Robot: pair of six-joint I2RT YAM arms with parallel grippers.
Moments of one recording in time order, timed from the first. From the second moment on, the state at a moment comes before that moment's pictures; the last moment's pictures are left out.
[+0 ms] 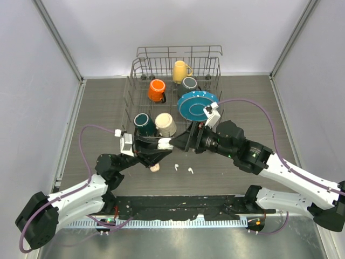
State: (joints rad) left arm -0.74 0.86 0.22 1.15 0.49 -0.45; right arm 0.97 0.96 0.95 -0.27 -0.02 0.92
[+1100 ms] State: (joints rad) left arm -0.75 0.72 0.23 0.97 0.47 -0.28; right arm 0.96 0.98 0.76 0.12 -0.21 1.27
